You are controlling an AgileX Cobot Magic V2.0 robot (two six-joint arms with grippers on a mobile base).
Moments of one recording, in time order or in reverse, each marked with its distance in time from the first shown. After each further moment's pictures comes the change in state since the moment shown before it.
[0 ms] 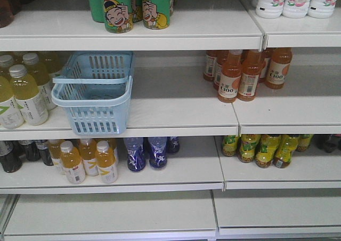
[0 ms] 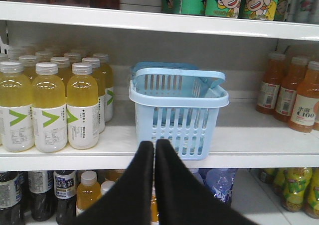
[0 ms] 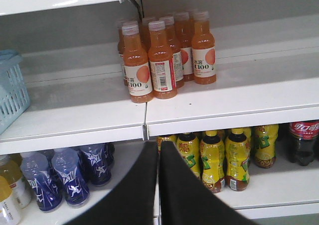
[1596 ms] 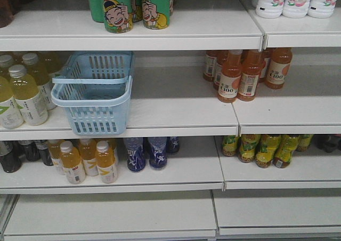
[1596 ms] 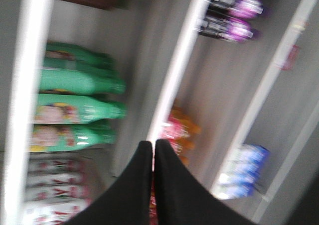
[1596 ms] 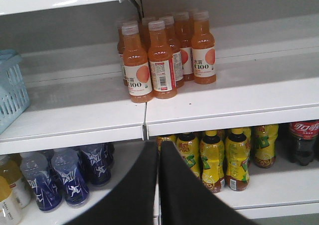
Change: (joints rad) left arm 0.000 0.000 -0.275 -1.247 -0.197 -0.410; right arm 0.000 0.000 0.000 0.000 0.000 0.000
